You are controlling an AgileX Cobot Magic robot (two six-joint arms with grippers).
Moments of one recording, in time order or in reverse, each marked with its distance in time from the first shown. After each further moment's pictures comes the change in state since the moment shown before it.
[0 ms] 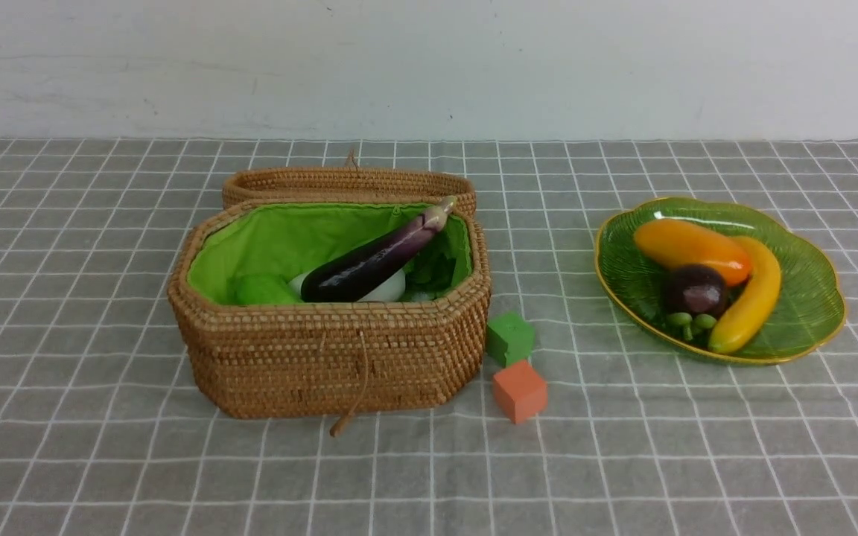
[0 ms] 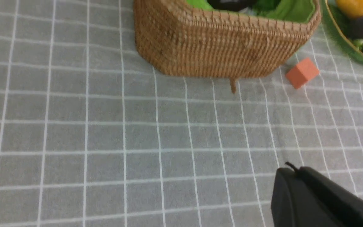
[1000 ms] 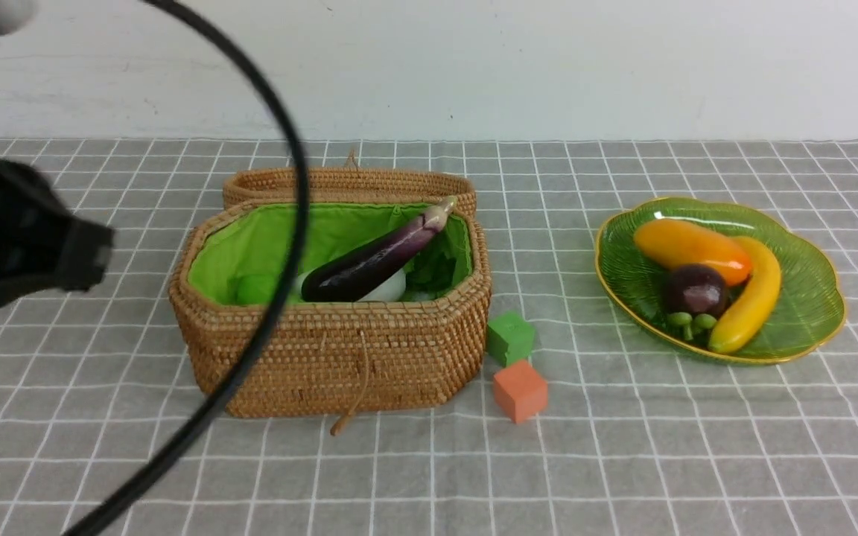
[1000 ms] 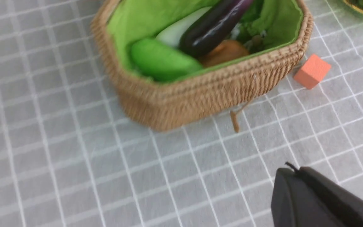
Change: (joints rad) right arm 0.000 0.035 -0.125 0.229 0.026 -0.329; left arm -0.001 0.433 -0.297 -0.021 0.004 0.273
